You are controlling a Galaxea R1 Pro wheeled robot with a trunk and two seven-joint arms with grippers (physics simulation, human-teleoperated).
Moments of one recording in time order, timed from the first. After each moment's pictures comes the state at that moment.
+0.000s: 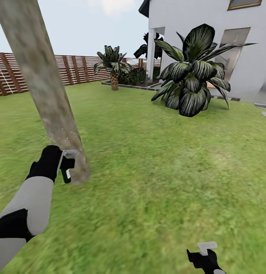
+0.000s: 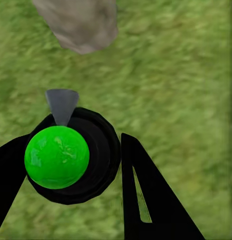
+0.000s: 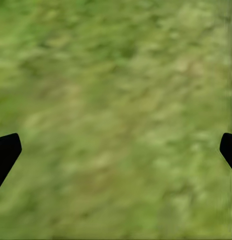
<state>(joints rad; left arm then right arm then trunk) -1.11 0.08 0.34 -0.73 -0.54 1.02 -0.26 -0.50 -0.13 -0.04 -0.06 0.12 -0.33 -0.01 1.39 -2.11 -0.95</state>
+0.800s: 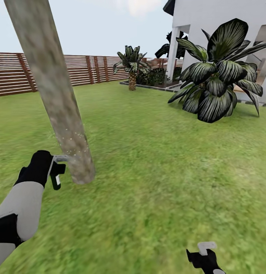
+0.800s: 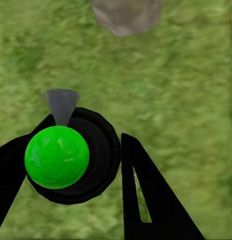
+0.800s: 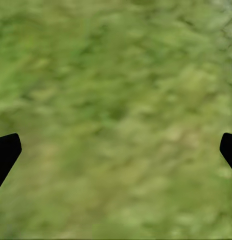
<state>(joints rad) -1.07 0.16 0.34 -0.72 -0.52 1.02 -0.26 -0.50 -0.13 -0.04 -0.06 0.12 -0.33 -0.01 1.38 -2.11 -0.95</state>
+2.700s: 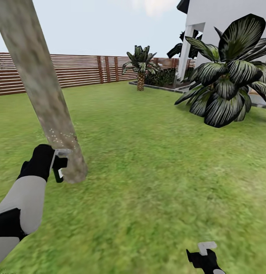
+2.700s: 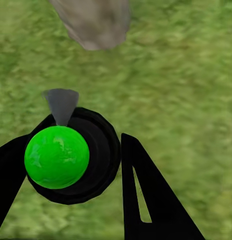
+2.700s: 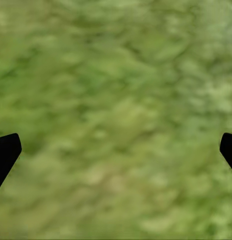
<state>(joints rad) -1.12 0.14 0.34 -0.73 -0.54 1.02 -0.26 -0.50 -0.13 -0.04 -0.06 0.12 -0.33 -0.01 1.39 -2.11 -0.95</state>
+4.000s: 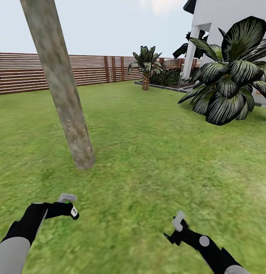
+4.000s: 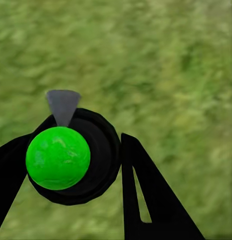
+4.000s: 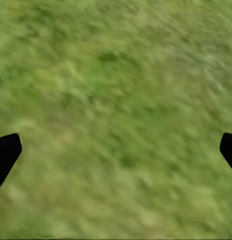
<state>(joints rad) -0.65 0.21 0.32 -0.70 -0.42 0.45 -0.67 -0.51 -0.13 0.14 -0.46 0.45 -0.29 0.42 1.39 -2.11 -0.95</state>
